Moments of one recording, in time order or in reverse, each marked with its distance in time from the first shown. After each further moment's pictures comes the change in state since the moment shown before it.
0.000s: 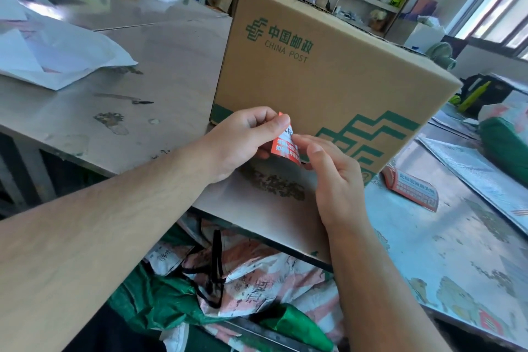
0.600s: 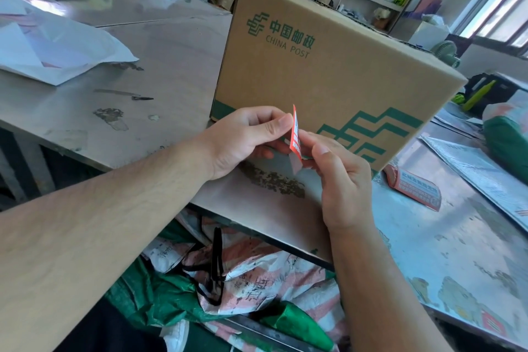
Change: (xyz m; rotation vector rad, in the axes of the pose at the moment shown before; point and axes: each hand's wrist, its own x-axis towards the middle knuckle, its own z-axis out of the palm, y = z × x) left_hand -0.004 0.003 -0.003 -0.057 -0.146 0.015; right_hand -0.002 0.010 -0.003 0.132 0.013 -0.096
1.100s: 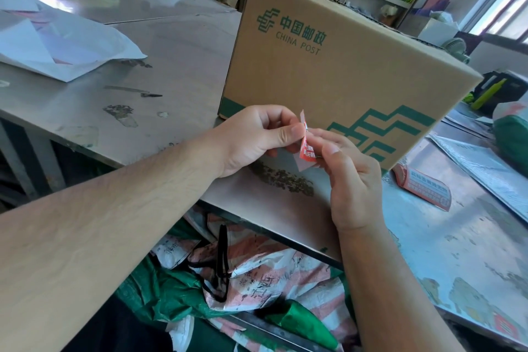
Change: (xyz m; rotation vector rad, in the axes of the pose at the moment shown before) left_hand -0.002 0.001 0.002 0.057 0.026 0.024; right_hand -0.001 -0.002 0.003 0.010 -0.018 0.004
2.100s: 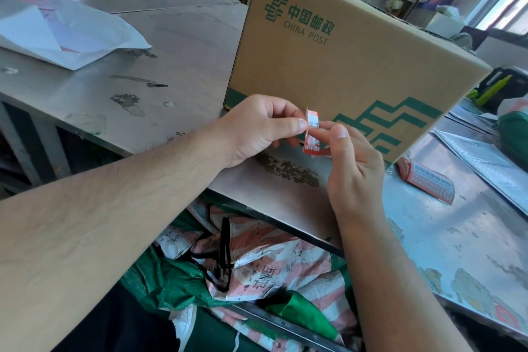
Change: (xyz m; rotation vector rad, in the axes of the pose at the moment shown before) left_hand 0.001 -0.006 -0.002 0.018 0.078 -0.005; right_hand -0.002 -0.002 0.005 -0.262 0.128 -0.072
